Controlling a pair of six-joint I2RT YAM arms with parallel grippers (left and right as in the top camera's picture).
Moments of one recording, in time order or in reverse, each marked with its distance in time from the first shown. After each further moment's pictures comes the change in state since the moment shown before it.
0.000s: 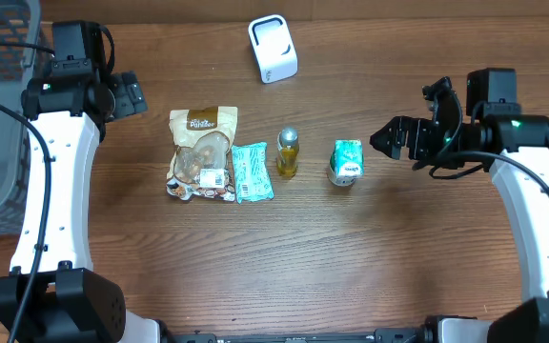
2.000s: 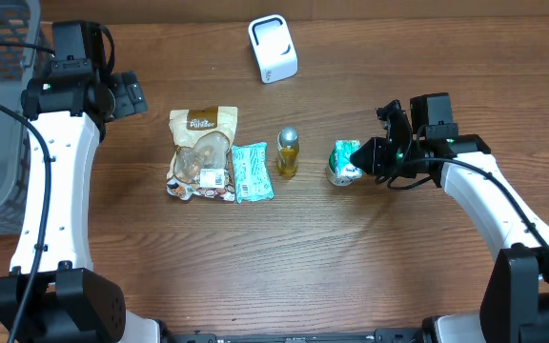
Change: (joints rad) left arm 0.000 0.000 0.000 0.000 0.000 0.000; right arm 0.146 0.113 -0.261 0.414 -0.009 0.097
